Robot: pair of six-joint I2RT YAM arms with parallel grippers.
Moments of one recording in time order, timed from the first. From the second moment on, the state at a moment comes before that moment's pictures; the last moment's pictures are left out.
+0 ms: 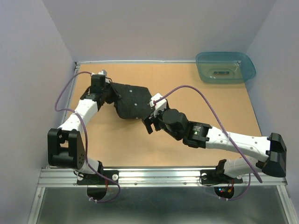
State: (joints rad) left arm -0.16 1.44 0.99 -0.25 0.19 -0.67; right arm 1.18 1.30 1.05 -0.06 0.47 0.10
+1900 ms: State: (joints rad) left arm -0.87 2.25 2.13 -0.97 -0.28 -0.36; right arm 1.18 0.90 0.95 -0.29 0.71 0.27
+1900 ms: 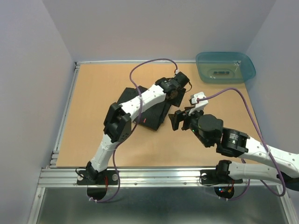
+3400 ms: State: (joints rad) left arm -0.77 2.08 1.76 -0.56 -0.22 -0.27; right arm 0.25 1.87 0.88 0.39 -0.44 1.02
